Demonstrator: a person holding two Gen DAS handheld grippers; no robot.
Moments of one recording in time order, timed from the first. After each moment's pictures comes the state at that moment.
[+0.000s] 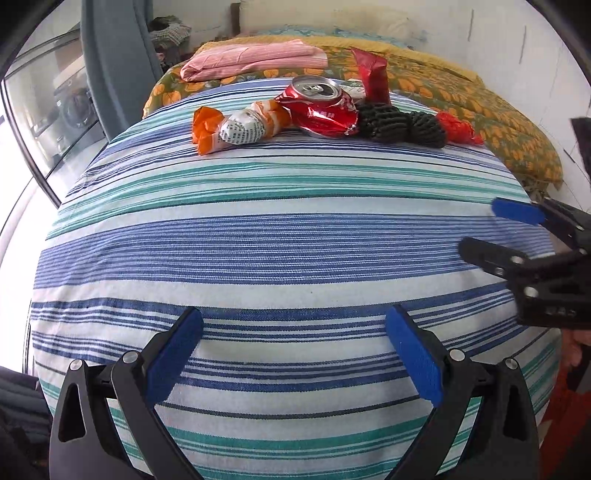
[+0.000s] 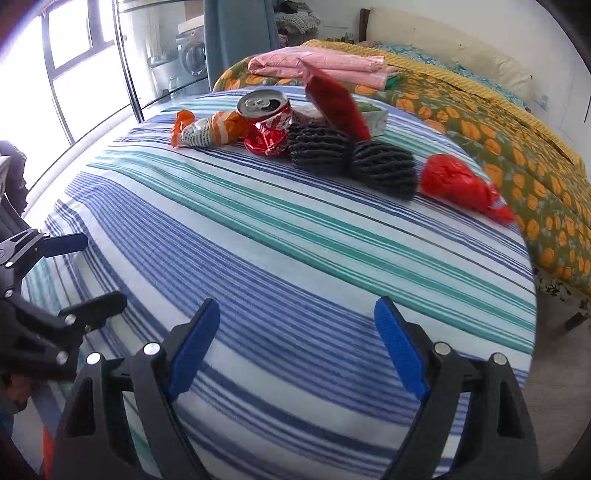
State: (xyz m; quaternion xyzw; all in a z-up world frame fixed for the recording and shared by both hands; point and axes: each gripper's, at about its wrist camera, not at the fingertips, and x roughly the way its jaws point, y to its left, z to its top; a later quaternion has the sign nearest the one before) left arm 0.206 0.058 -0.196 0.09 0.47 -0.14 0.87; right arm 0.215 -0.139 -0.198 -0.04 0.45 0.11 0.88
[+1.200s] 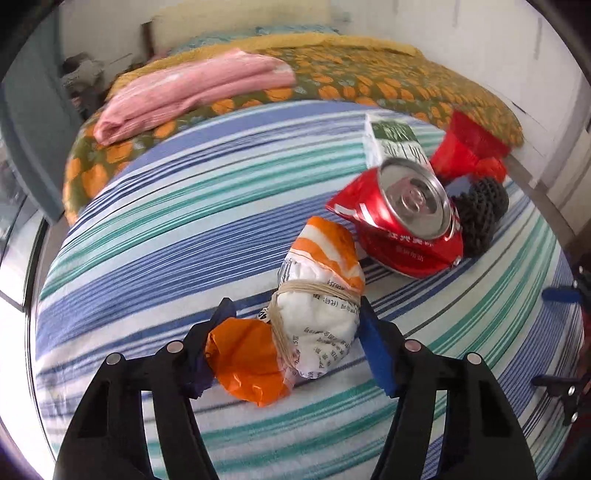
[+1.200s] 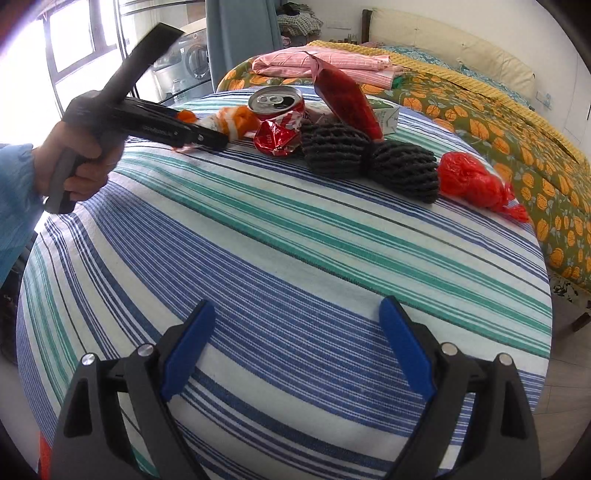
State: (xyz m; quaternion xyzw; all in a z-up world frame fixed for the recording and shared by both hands) left arm 0.395 0.061 -0.187 0.15 0.45 -0.27 0.84; right arm 0.216 -0.134 -0.205 -0.04 0.44 0.11 0.89
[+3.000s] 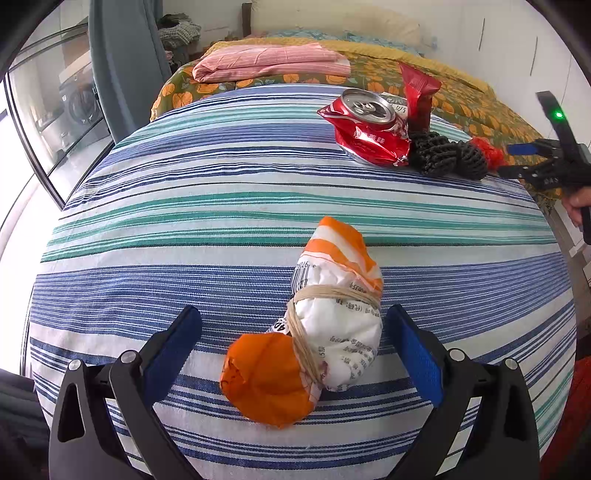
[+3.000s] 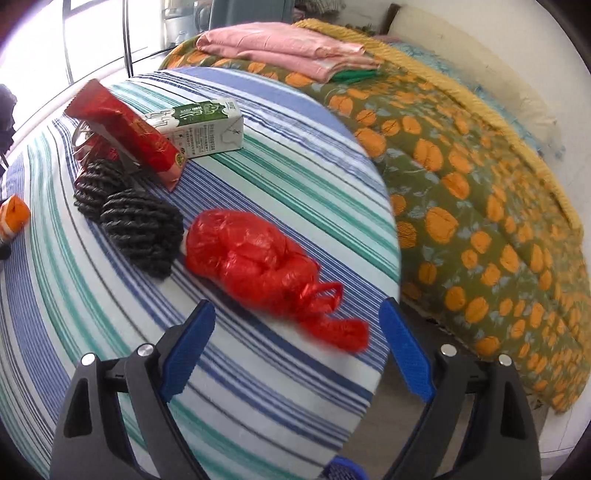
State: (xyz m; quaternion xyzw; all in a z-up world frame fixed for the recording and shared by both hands) left arm 0.250 0.071 -0.201 0.07 0.46 -0.13 0.87; right arm 0.350 -0.287 -0.186 -0.15 0.49 0.12 0.85
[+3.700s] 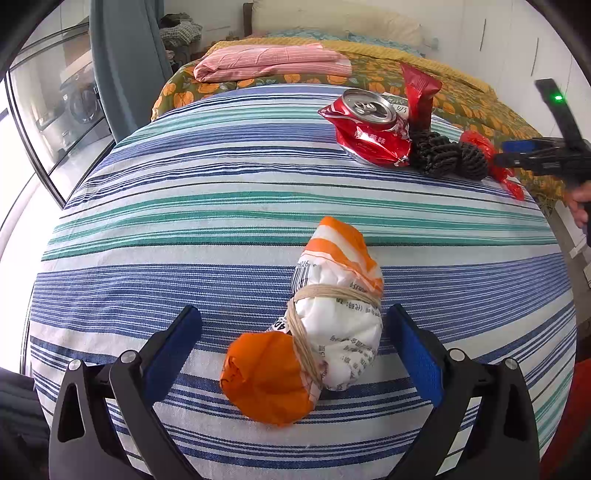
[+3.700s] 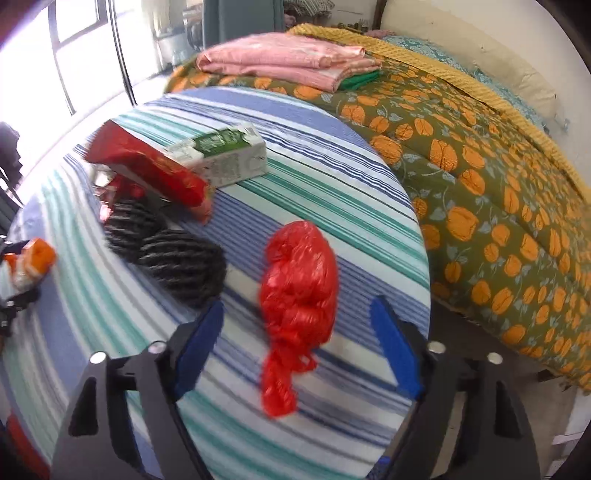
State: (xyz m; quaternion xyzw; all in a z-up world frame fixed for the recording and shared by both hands) left arm 0.250 0.072 -0.200 0.07 0.46 -0.13 0.87; right arm 0.347 -0.266 -0.172 -0.11 0.49 0.12 0.86
